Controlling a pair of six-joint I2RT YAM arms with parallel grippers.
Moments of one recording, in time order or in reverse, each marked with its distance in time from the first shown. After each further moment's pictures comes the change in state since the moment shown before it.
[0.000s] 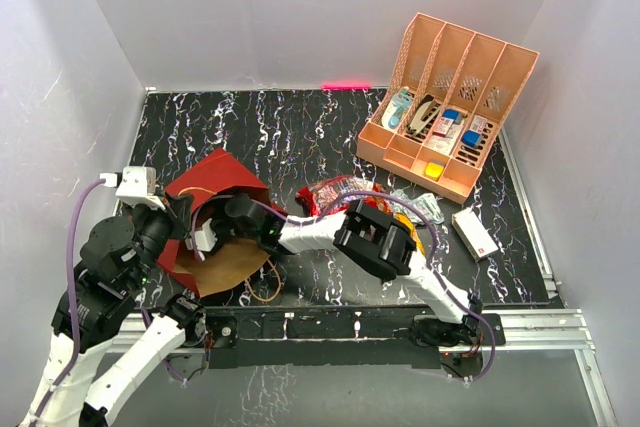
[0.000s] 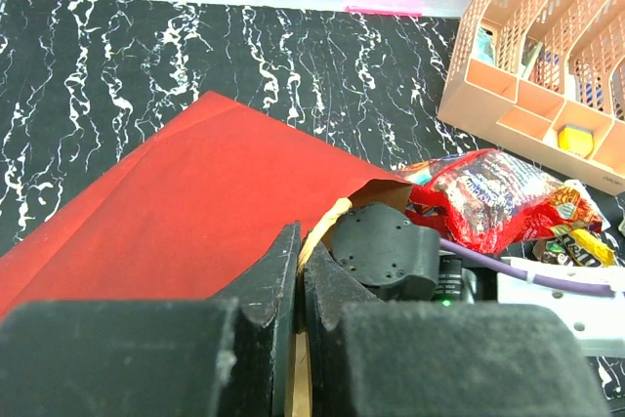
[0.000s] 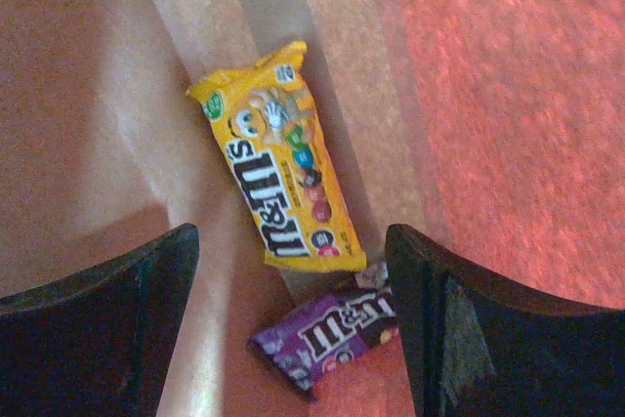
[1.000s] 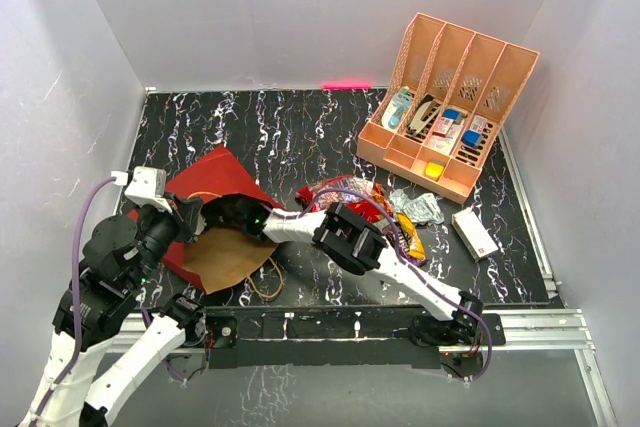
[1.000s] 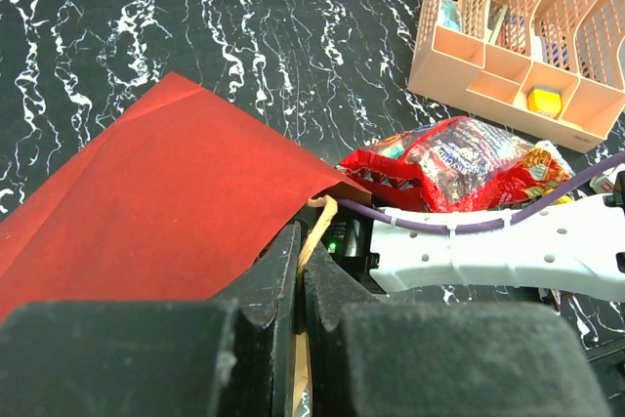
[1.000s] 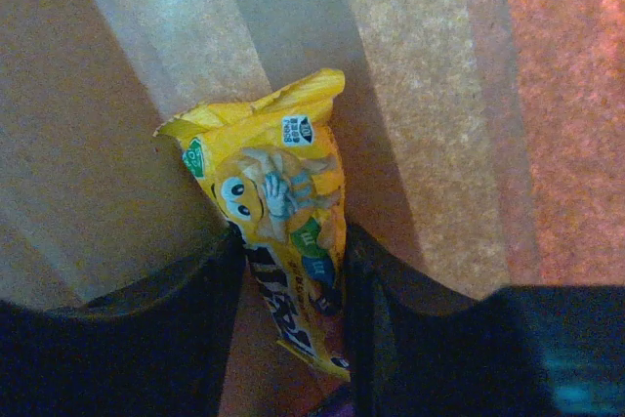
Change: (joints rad) left arm 0.000 0.003 -0.004 -0.011 0.121 0.017; right arm -0.060 0.379 0.486 -0.039 -0.024 -0.024
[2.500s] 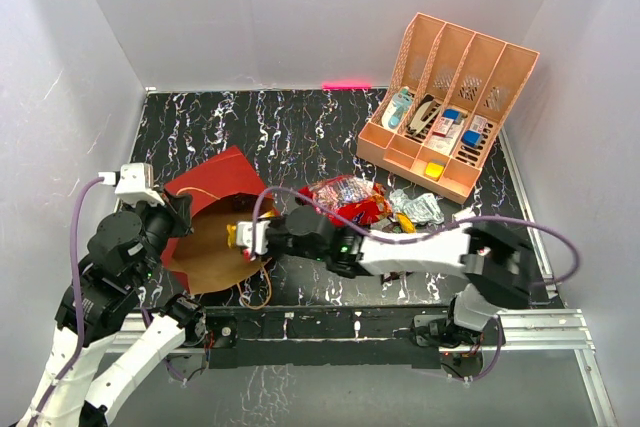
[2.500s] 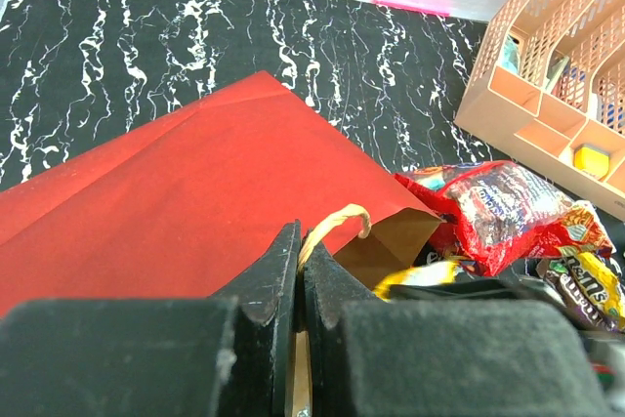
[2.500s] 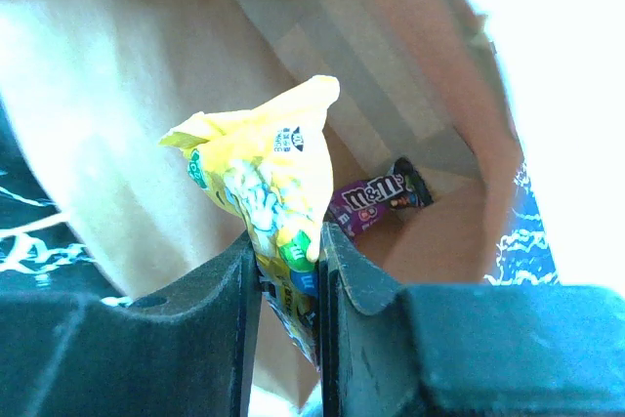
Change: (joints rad) left arm 0.000 0.021 0.000 -0.013 -0.187 -0.101; right arm 0.143 -1.052 -1.077 -0.050 0.105 0.485
